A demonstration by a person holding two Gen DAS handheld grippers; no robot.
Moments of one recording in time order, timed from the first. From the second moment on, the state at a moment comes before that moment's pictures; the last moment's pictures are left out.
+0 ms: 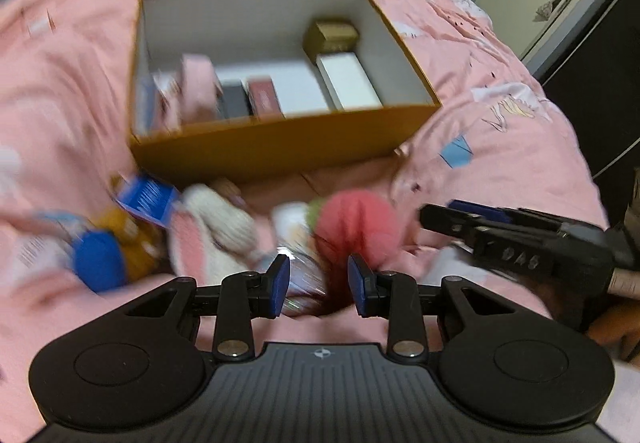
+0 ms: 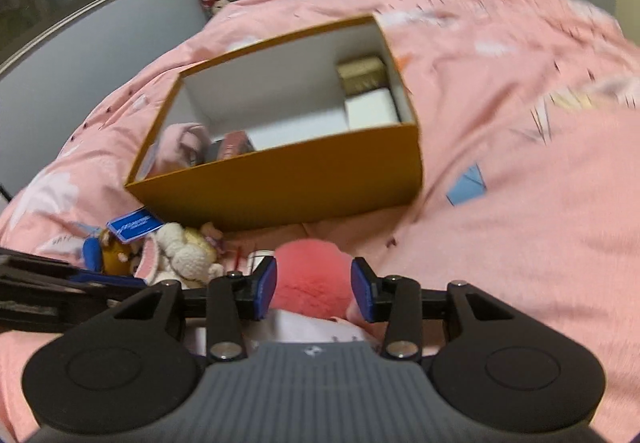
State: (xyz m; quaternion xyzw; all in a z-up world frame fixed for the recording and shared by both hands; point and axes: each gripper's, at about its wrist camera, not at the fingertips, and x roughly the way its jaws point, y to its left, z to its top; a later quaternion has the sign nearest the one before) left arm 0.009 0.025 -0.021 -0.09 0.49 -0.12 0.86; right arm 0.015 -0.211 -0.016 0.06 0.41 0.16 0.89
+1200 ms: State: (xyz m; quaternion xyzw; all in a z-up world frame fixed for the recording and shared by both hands) left arm 0.039 -0.010 -0.092 -0.11 0.54 -0.22 0.81; right arm 0.023 -0.225 -0.035 0.12 0.53 0.21 0.81
